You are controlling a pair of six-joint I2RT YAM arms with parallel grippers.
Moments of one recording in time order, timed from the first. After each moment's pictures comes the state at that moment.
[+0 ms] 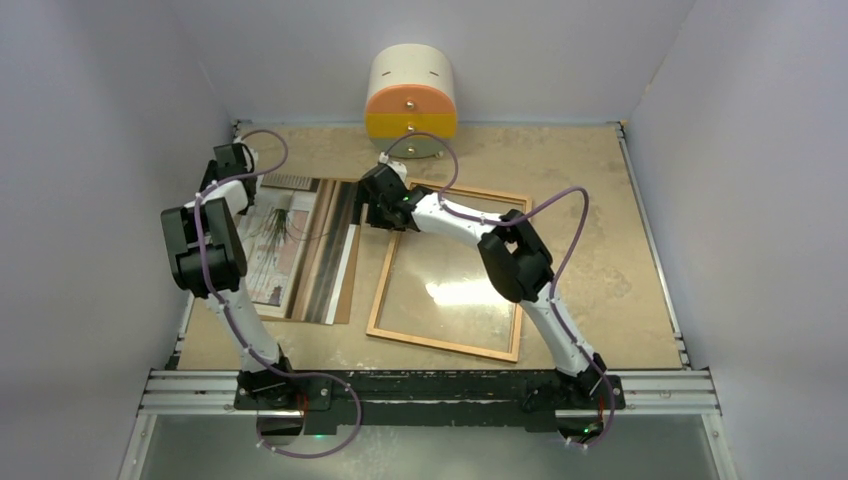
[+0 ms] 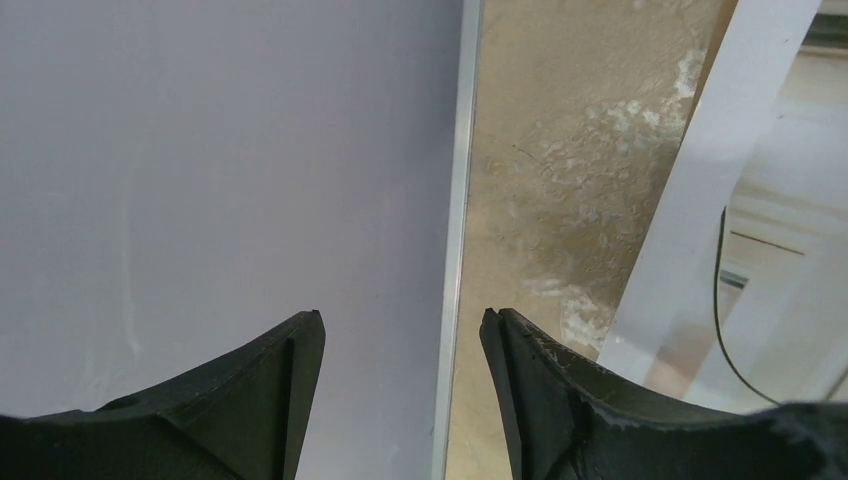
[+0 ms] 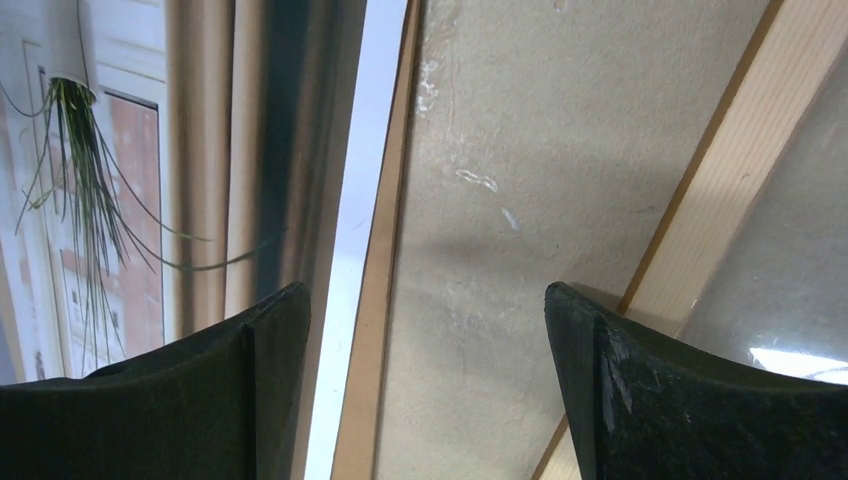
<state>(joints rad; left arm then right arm) 0.27 1.97 1.32 -0.11 -0.49 0.59 0.82 2.36 1.92 -0.39 0.12 0.81</state>
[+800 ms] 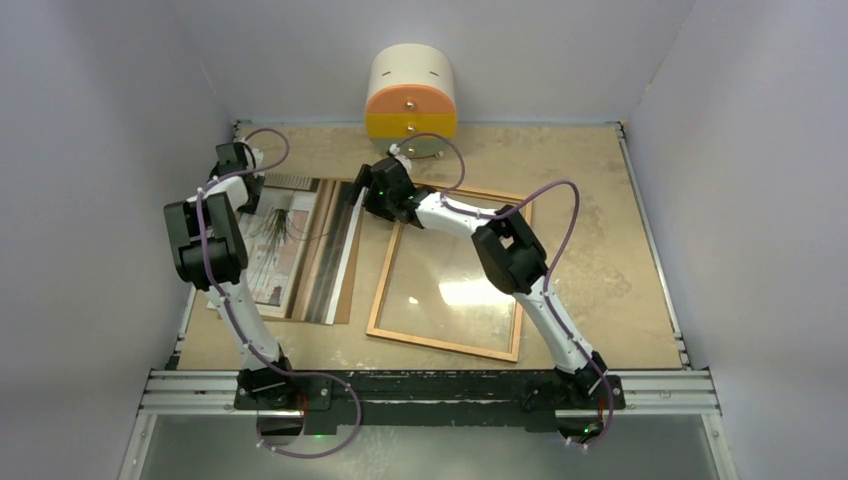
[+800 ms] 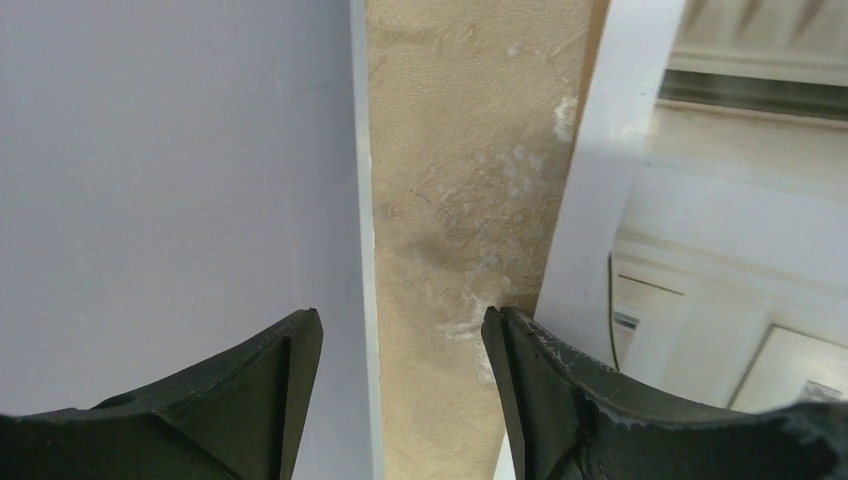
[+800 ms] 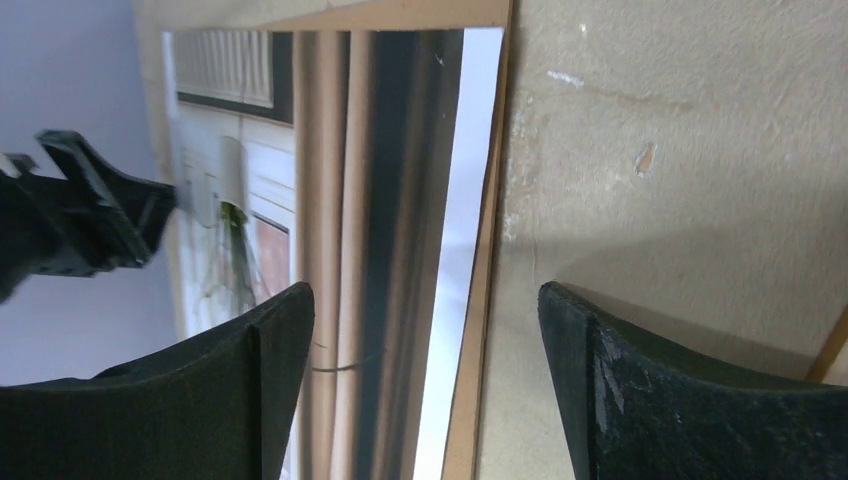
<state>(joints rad) 0.28 2.08 1.41 -0.19 -0.35 0.52 0.78 2.47 1.99 -0.18 0.07 0.95</state>
